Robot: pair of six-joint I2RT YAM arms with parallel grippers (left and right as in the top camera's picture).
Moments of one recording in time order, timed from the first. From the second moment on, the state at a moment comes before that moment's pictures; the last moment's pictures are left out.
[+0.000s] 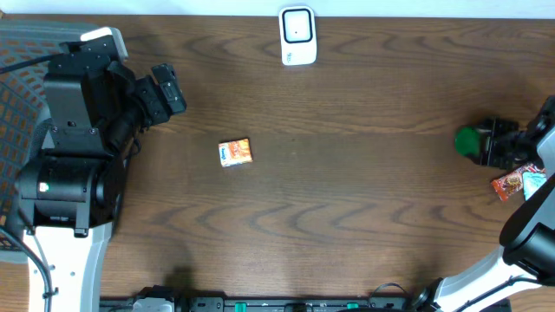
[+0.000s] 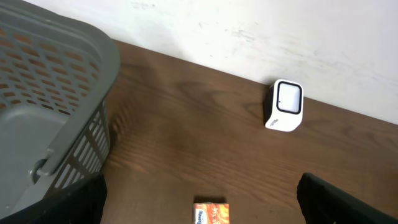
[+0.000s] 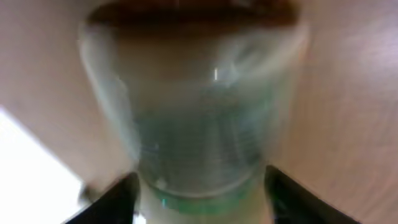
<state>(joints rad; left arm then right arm) -0.08 1.19 1.54 -0.92 -0.06 -0.33 -0.58 1.93 1.31 -0.71 -0.49 1.14</state>
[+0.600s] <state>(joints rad) -0.08 1.19 1.54 -0.92 -0.06 -0.33 -0.58 1.93 1.31 -0.60 -0.70 1.03</state>
